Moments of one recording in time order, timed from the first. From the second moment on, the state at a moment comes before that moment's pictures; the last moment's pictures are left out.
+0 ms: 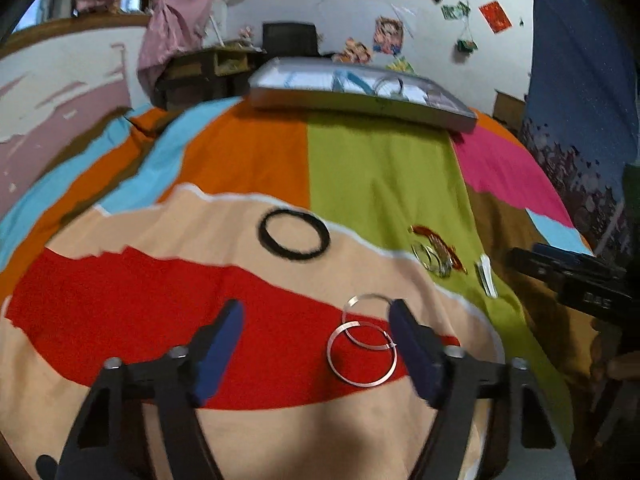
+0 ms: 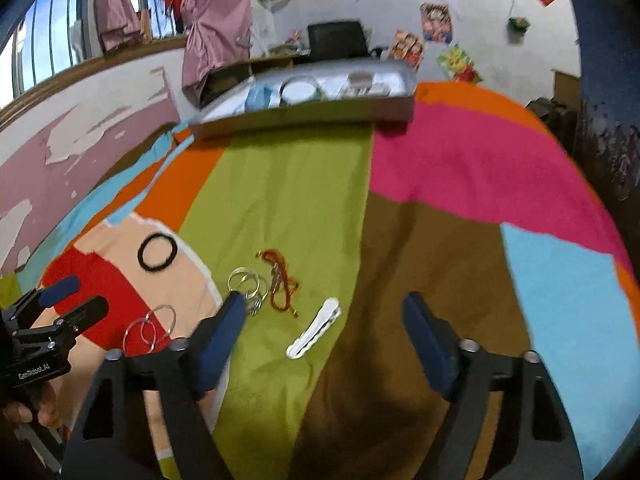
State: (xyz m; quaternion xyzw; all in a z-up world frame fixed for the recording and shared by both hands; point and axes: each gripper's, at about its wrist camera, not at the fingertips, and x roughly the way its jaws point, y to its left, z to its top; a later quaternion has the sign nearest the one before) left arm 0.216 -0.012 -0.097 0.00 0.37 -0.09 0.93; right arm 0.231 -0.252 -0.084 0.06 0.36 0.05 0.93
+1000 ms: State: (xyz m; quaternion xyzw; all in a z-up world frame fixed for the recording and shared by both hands) left arm 0.231 -0.013 -0.130 -0.06 0.47 -0.14 0.87; right arm 0.268 -0.226 -0.142 0.10 0.45 0.08 0.88
